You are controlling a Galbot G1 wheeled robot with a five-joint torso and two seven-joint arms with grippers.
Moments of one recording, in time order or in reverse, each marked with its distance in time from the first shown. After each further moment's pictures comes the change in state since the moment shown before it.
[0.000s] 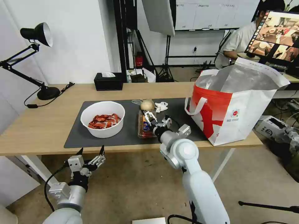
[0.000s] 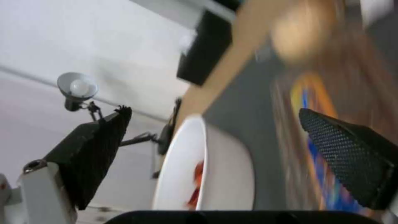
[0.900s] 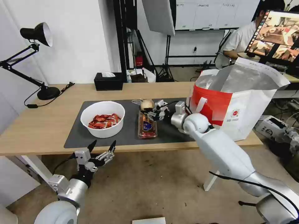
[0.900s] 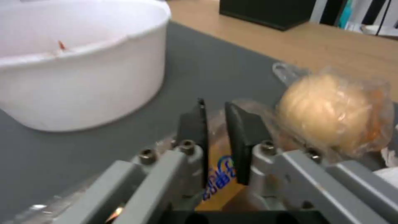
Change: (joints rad) left arm -0.062 0.205 0.028 -0.014 -0.237 0.021 0.149; right arm 0.434 -0.314 -0.376 -0.522 -0.727 0.034 -0.894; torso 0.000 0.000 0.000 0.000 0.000
